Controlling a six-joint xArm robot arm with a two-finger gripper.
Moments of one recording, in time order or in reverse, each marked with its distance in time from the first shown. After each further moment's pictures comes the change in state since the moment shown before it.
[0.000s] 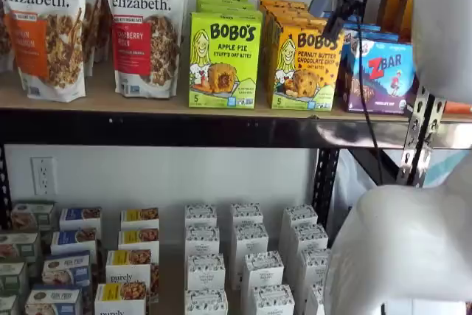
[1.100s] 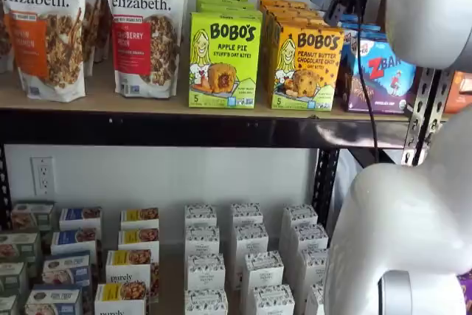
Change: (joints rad) arm -0.020 0.252 -0.279 -0.023 0.040 -0.021
